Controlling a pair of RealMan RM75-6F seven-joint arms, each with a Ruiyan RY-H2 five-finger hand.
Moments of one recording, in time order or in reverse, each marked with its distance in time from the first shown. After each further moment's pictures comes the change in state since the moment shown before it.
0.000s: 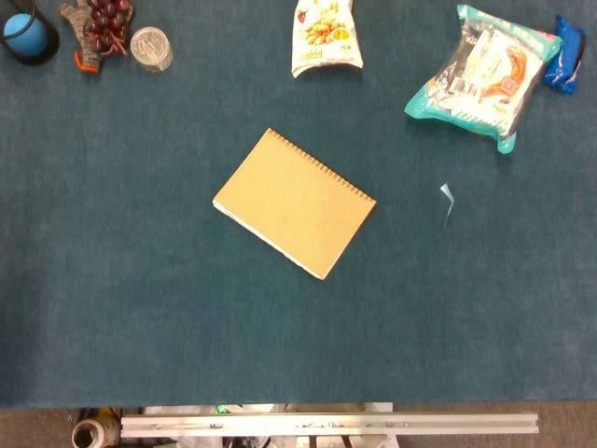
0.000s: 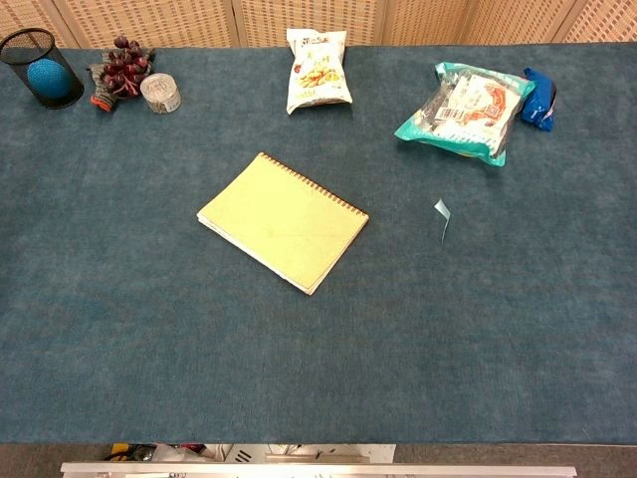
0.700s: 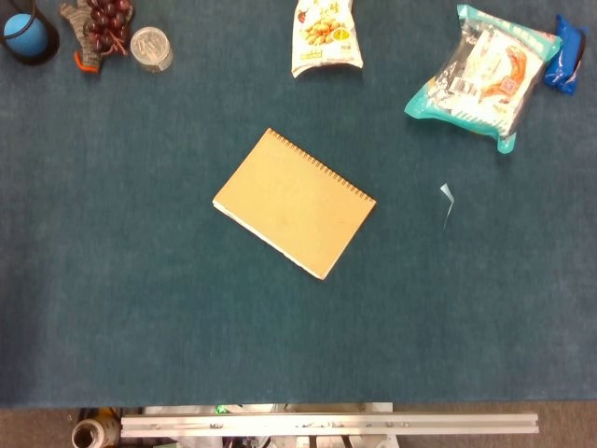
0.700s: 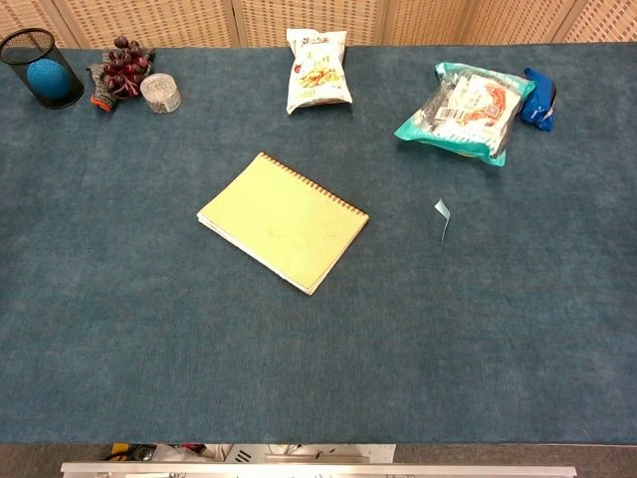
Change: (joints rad) left arm 0.003 -0.001 0.002 -0.003 0.005 0.003 0.011; right arm 0.096 0.019 0.009 -0.011 -0.080 -0.086 -0.007
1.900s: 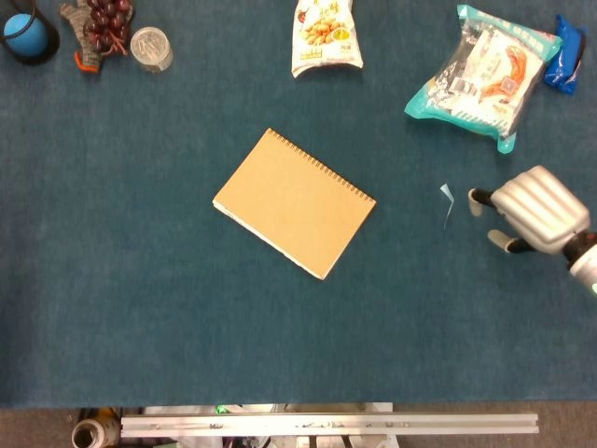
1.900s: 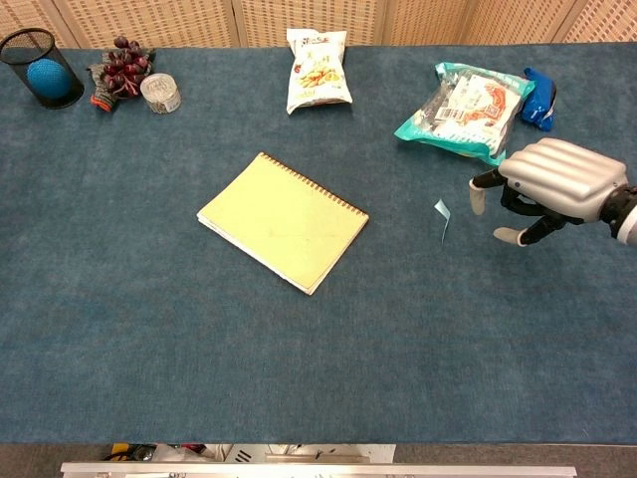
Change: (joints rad) left arm 0.006 0.000 -0.011 0.004 -0.033 -0.003 -0.009; right arm 0.389 -0.295 -0.007 0.272 0.029 -0.506 -0.167
